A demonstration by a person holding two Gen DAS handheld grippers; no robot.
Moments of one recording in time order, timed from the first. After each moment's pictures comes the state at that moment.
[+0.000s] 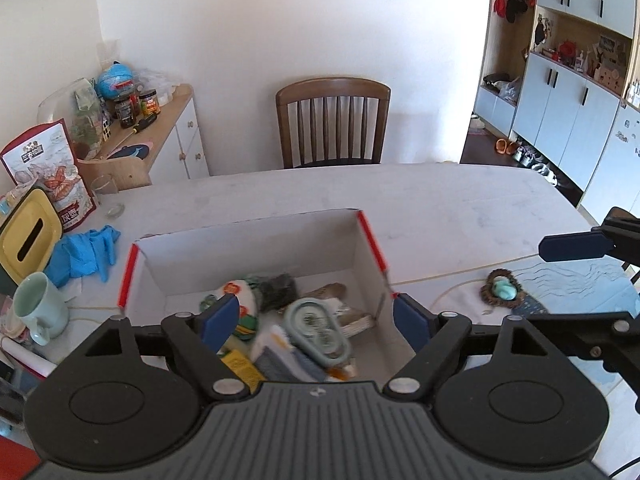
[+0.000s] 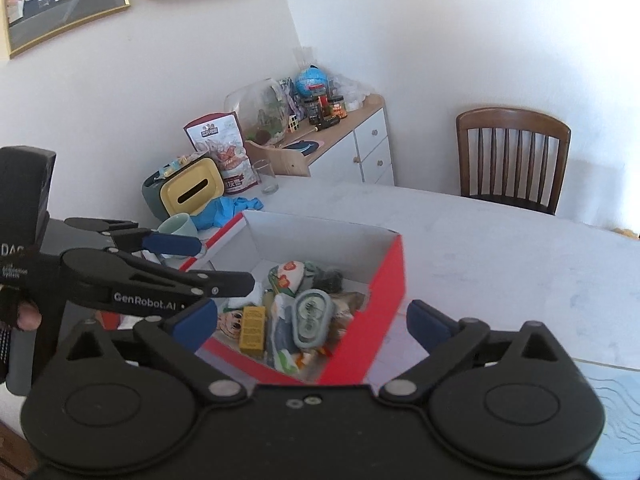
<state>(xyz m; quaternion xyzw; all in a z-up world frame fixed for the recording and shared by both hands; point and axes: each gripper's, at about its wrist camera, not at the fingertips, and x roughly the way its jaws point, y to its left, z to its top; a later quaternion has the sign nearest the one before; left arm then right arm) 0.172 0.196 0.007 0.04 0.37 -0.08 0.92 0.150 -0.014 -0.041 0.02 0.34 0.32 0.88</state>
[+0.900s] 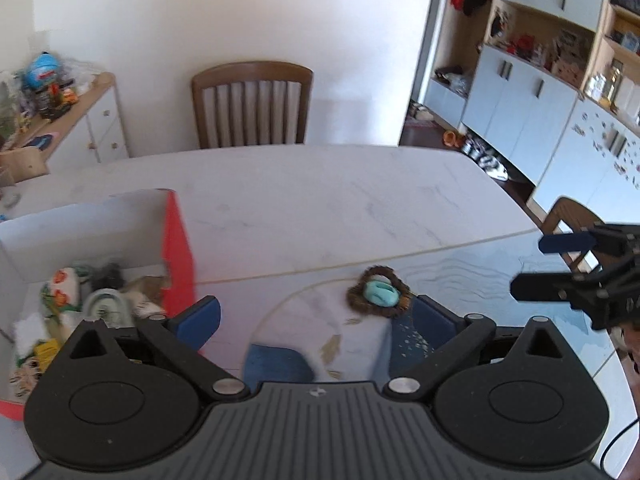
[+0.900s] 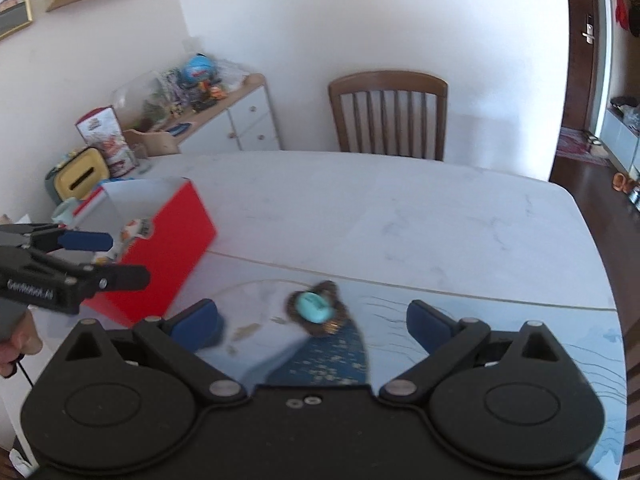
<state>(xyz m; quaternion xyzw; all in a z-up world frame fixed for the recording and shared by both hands) 0.179 0.041 -0.049 0.02 0.38 -0.15 0.91 0.161 -0.206 -0.101 0.02 0.38 0.20 0.90</state>
